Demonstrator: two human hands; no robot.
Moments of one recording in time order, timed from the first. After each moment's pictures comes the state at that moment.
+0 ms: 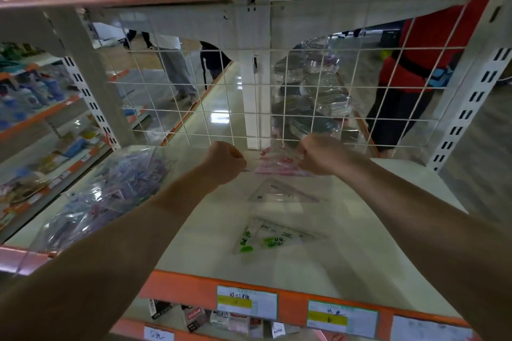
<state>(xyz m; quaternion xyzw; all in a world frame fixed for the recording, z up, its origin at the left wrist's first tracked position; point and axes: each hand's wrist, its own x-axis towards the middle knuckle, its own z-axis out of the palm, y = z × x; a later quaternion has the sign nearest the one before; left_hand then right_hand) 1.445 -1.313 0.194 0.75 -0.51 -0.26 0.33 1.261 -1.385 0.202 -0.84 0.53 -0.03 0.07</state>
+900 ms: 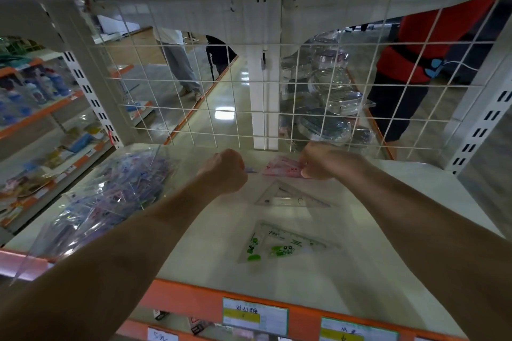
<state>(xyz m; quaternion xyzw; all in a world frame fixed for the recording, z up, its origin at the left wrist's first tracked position) 1.466 -1.326 0.169 0.78 -0.59 -0.12 0.17 1.276 -1.409 0.183 -0.85 0.52 0.07 0.09</state>
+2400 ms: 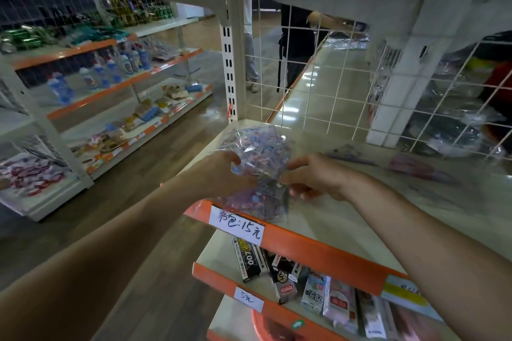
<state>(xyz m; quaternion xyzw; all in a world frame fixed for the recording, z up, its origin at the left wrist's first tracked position) 1.644 -1.145 0.203 0.83 -0.50 -0.22 0.15 1.480 -1.255 0.185 -0.71 0.42 -0.07 0.56</state>
